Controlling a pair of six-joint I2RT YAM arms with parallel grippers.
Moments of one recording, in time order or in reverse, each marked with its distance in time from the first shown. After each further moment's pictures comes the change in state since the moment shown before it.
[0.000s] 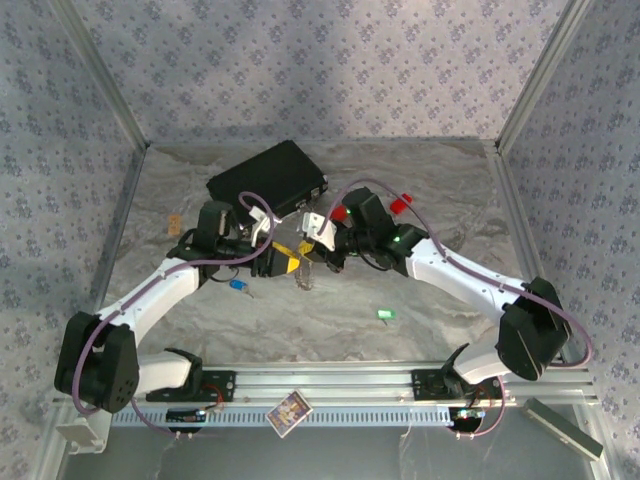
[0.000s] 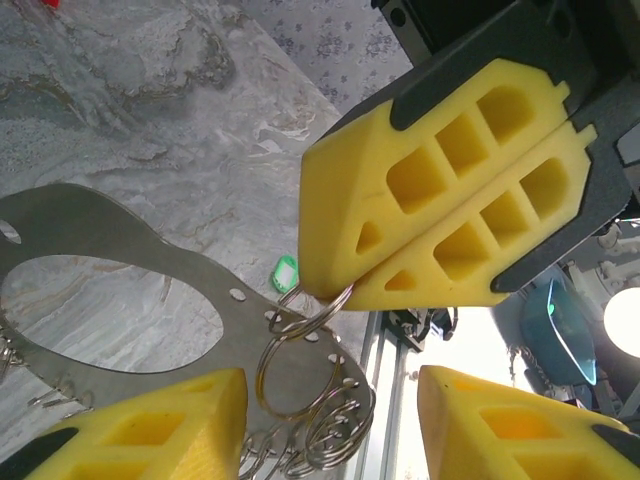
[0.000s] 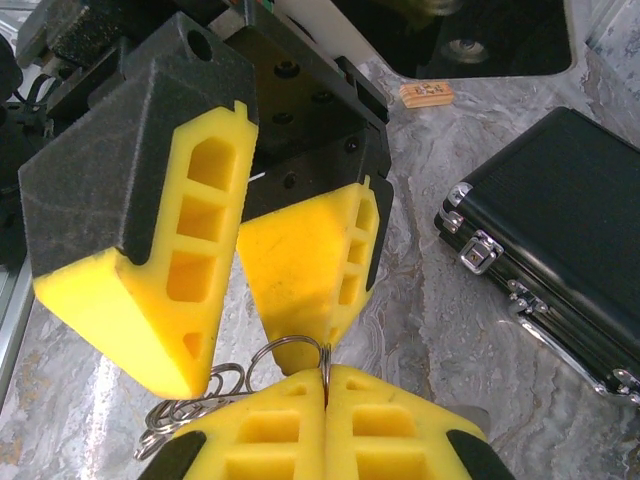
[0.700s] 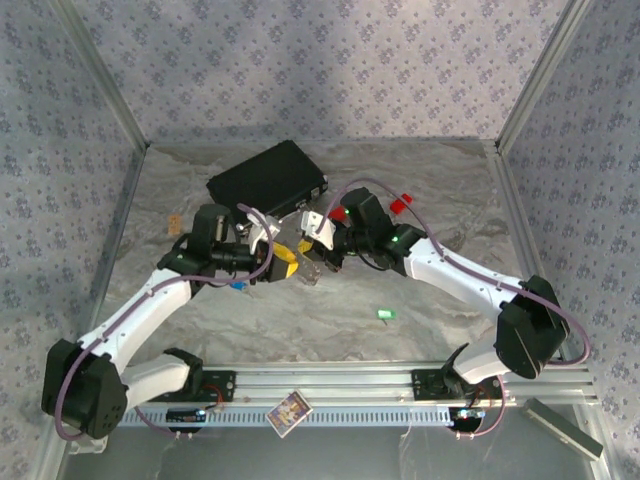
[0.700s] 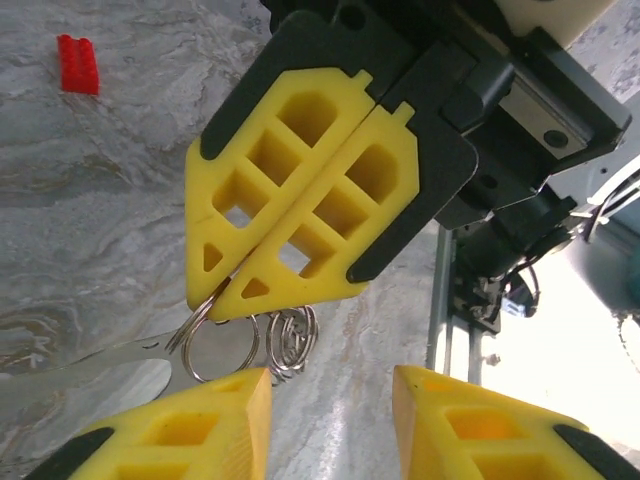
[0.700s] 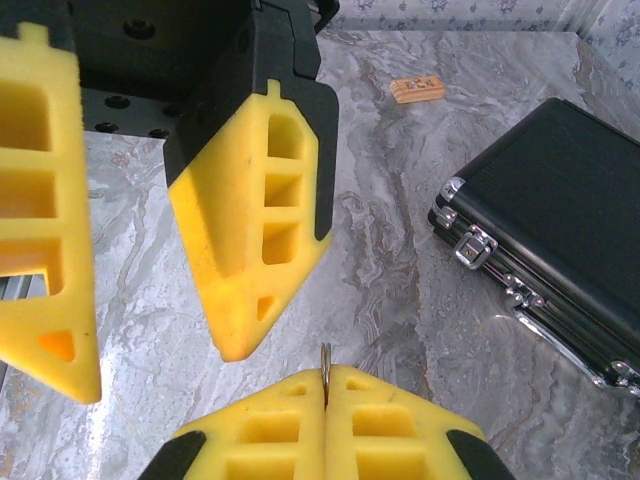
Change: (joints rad) left arm -0.066 -0.151 0.013 -0.114 -0.187 0.232; right arm 0.003 0.013 0.000 0.017 0.019 0.028
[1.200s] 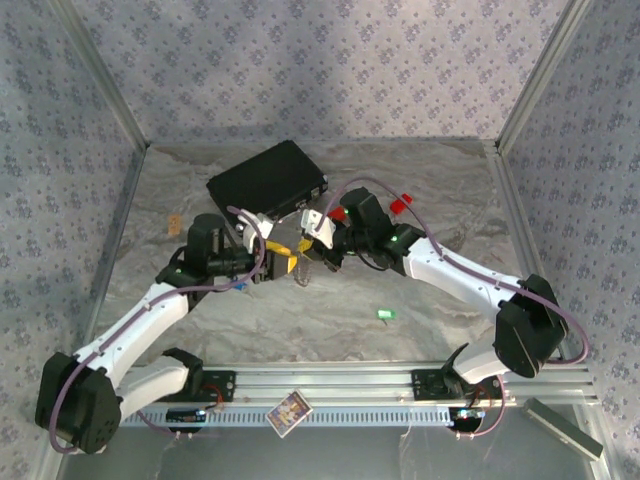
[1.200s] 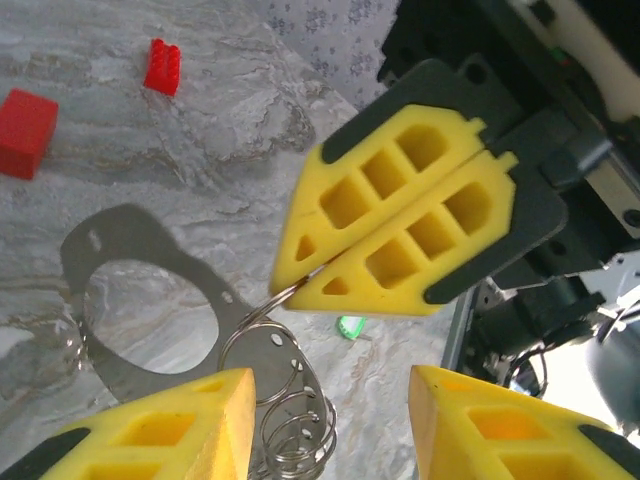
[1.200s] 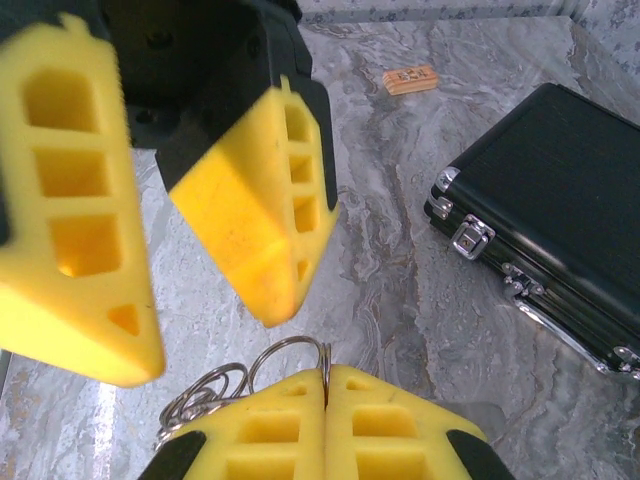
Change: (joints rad) left arm -0.005 -0.064 -0.131 0.243 -0.110 -0.387; right arm -0.003 0.006 0.002 0.000 0.014 0.033
